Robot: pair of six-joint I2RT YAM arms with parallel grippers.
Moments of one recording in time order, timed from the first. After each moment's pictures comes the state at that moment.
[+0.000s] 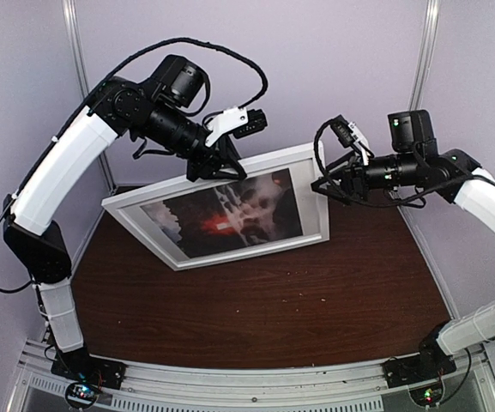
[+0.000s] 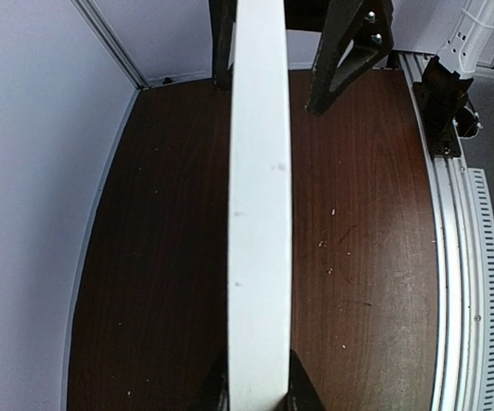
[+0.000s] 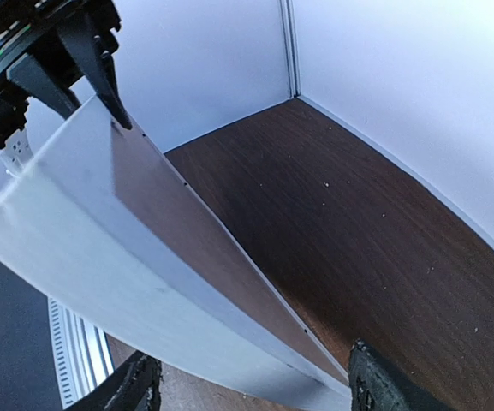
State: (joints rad) left arm -0.87 1.90 2.45 -1.31 0.30 0.56; right arm 0.53 1.27 1.38 -0.57 -0.56 -0.10
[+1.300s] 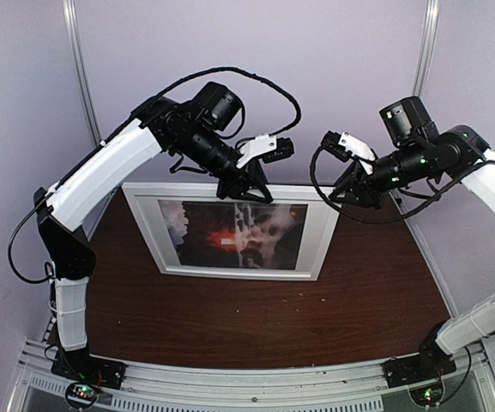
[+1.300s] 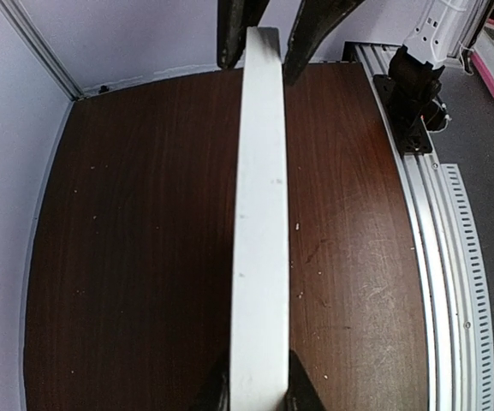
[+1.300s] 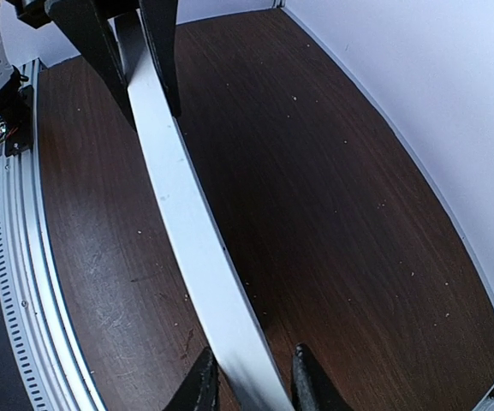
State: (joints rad) left arm -0.88 2.06 2.44 -1.23 0.46 0.59; right arm 0.61 1.34 1.63 -1.03 -0.29 -0.42
